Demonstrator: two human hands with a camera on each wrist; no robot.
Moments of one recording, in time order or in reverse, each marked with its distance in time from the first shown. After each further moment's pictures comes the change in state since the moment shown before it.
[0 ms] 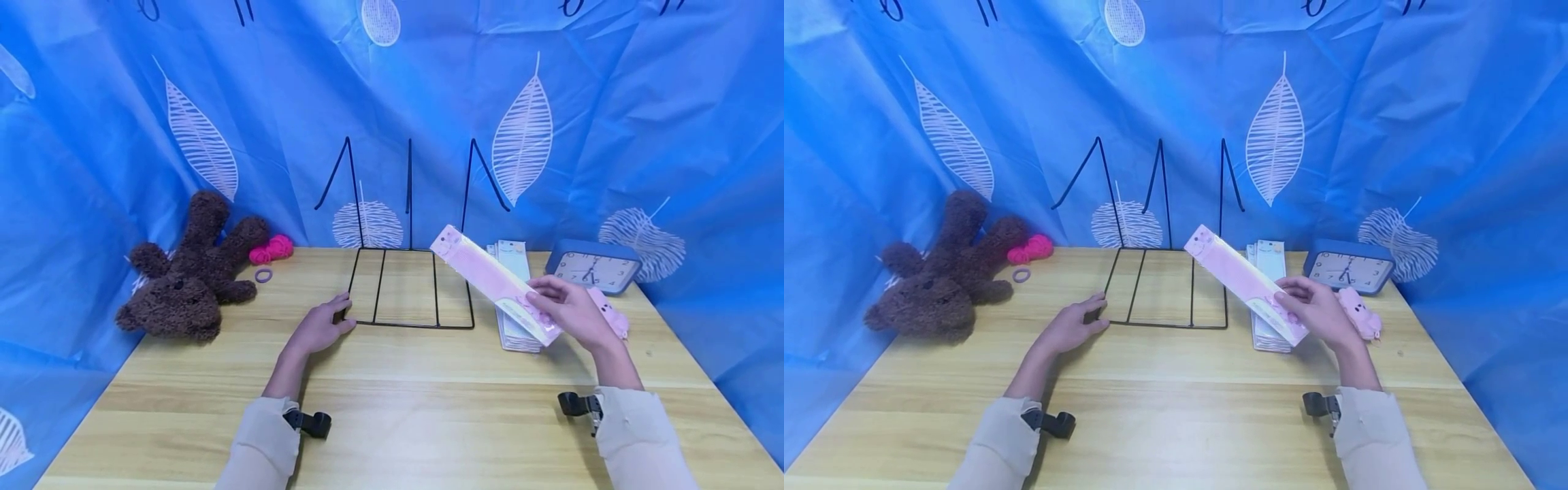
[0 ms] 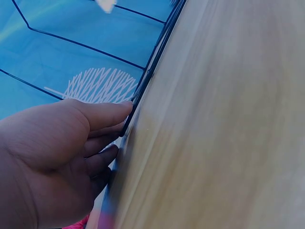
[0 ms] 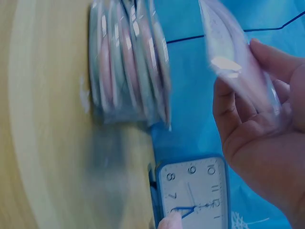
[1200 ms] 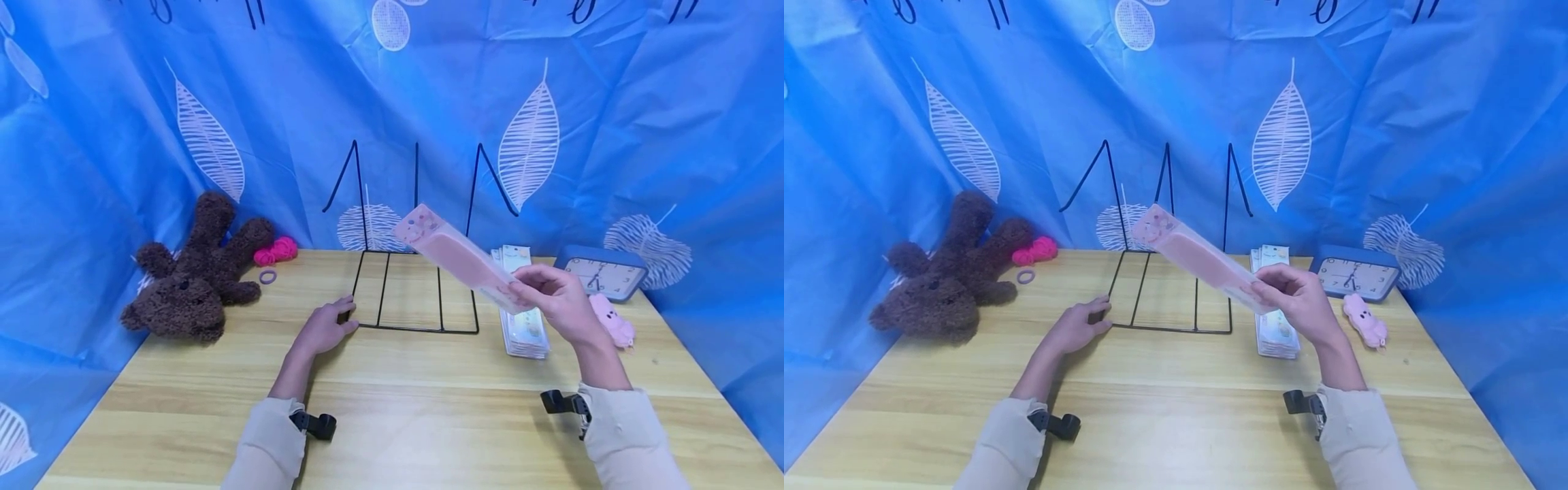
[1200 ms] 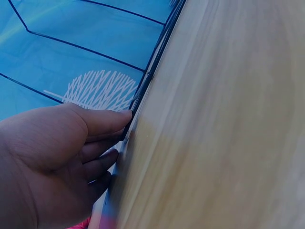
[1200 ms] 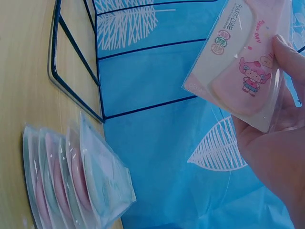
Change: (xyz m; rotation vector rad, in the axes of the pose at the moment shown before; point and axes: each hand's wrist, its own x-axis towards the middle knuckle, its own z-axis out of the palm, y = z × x) left_hand 0.003 0.000 0.003 0.011 0.051 -0.059; right_hand 0.004 -0.062 0.028 0.263 0.056 -0.341
